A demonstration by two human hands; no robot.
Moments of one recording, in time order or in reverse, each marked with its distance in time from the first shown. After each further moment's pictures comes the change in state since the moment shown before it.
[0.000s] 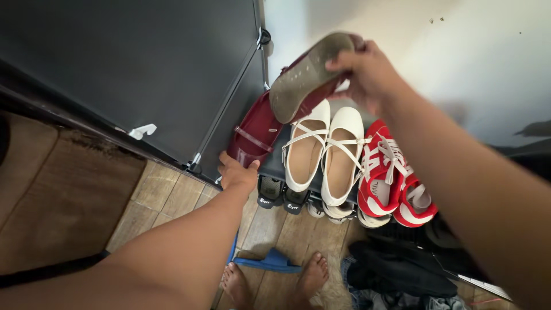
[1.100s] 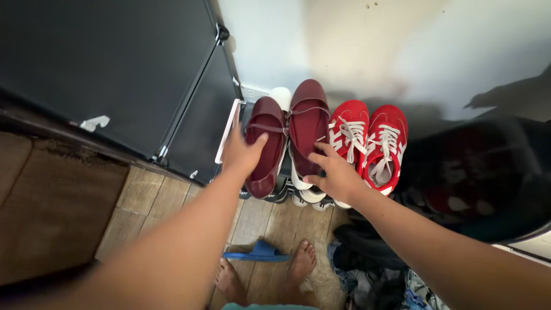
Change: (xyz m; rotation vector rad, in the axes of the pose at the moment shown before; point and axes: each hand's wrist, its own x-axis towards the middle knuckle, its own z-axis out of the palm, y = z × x) left_hand -0.063 0.066 0.013 -0.006 -0.134 0.369; right_hand -0.165 0.140 -0.056 -1.095 -0.052 -0.193
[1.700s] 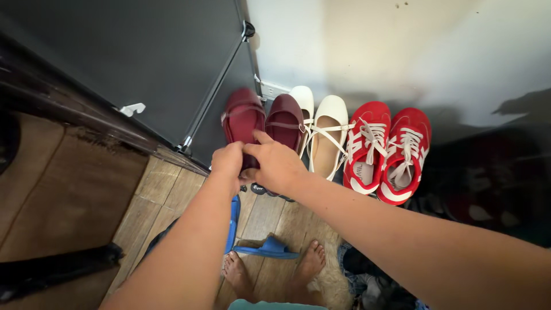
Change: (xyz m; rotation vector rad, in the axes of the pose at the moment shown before) left_hand -0.036 0.004 -0.086 -0.735 -0.131 -0.563; right_hand 0.049 -0.154 0.039 0.026 -0.092 -0.228
